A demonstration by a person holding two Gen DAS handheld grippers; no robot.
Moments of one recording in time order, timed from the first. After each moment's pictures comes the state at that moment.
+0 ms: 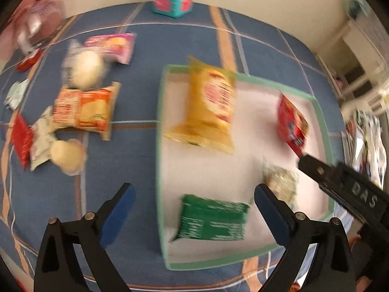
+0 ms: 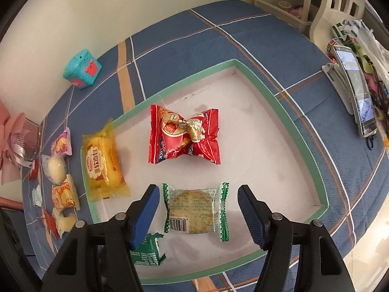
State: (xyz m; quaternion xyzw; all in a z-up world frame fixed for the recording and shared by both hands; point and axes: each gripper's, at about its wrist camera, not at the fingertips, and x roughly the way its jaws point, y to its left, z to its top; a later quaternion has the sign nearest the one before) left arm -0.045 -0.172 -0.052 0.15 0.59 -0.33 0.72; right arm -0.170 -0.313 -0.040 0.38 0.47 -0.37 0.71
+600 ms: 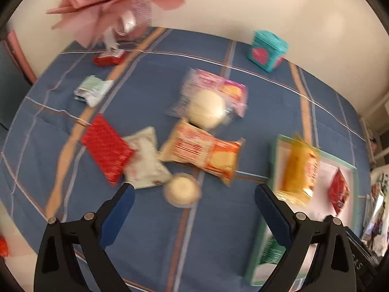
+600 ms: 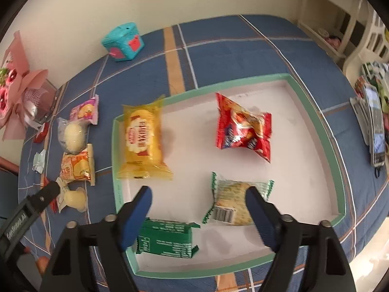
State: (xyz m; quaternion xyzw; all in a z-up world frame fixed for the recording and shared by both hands) left arm 0.055 -0.085 -0.007 0.09 0.55 -0.20 0.81; right arm -0.121 -0.260 -0.024 0.29 0.49 -0.32 0.76
